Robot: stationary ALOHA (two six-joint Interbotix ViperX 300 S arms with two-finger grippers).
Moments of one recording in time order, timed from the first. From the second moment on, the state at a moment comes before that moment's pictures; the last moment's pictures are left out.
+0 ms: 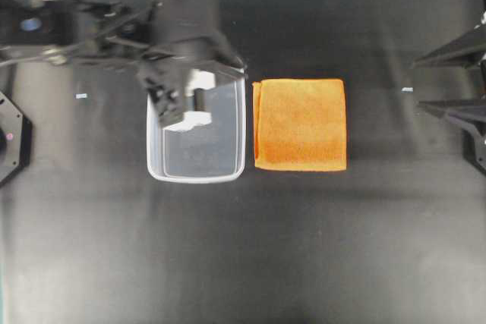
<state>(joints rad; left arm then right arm) 0.07 -0.13 0.28 0.04 0.55 0.05 -0.01 -1.09 1.21 0.03 -0.02 0.09</state>
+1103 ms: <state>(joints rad) 0.02 0.64 -0.30 0.04 0.88 0.17 -0.02 -1.31 1.20 0.03 0.24 0.09</state>
